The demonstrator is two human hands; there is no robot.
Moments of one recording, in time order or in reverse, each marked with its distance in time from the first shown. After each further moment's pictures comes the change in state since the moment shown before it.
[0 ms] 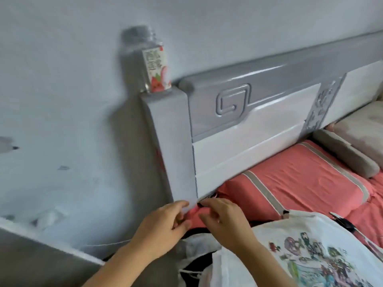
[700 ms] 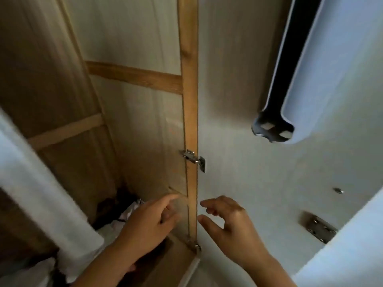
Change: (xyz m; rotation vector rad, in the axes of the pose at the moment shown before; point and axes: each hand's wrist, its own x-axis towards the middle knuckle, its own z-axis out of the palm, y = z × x) left_hand -0.397 -0.227 -0.199 -0.095 0.823 -0.870; right_hand -0.008 -0.415 0.268 0.291 -0.631 -0.960
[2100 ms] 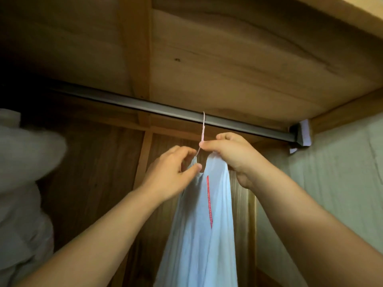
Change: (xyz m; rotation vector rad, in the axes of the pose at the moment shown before) left_hand 0.008 0.053 -0.541 0.636 1.271 0.229; right_hand 0.366 -0.515 -0.068 0.745 -0.129 -0.619
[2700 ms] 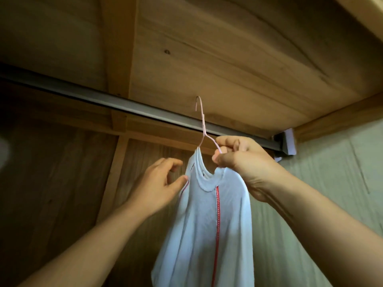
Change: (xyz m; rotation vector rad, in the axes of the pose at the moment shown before) left_hand 0.029 -0.054 0.048 -0.175 0.066 0.053; right_hand 0.015 0.016 -0.018 -0.045 -0.021 -0.259
